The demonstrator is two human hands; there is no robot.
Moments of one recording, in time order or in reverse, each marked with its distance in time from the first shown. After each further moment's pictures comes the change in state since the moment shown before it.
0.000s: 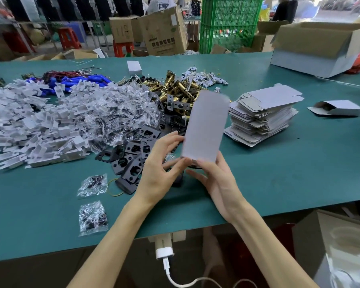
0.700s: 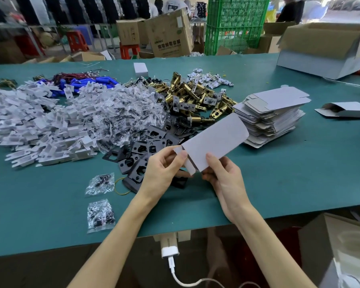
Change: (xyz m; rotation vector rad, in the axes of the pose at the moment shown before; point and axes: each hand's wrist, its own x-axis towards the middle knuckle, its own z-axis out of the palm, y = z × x) left_hand -0.001 0.000 -0.003 -0.350 0.068 -0.266; right_hand 0.002 0.006 0.000 -0.070 0.203 -0.025
